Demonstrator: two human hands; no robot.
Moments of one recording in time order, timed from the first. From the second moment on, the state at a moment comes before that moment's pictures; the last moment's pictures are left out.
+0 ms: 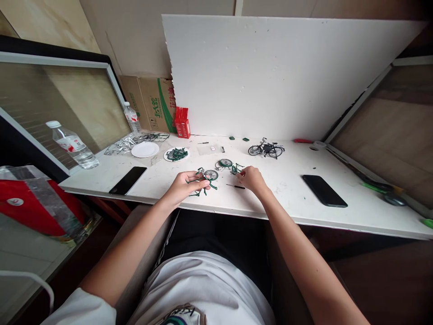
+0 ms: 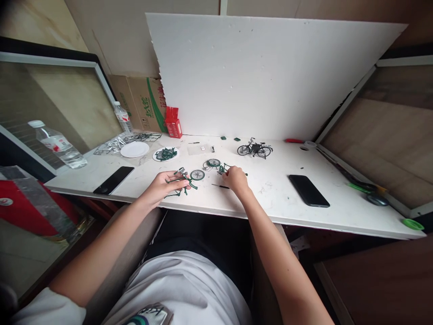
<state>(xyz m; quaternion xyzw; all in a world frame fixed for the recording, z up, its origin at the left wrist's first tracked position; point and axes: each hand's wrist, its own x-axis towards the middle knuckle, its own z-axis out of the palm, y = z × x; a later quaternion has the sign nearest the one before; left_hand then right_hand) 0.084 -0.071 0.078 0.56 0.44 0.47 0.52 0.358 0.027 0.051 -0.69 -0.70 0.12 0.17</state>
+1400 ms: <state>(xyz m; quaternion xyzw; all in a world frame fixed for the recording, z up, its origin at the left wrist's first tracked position) 0.087 -0.073 0.074 0.58 0.35 0.45 0.57 0.340 0.009 0.060 -0.61 -0.77 0.12 0.13</state>
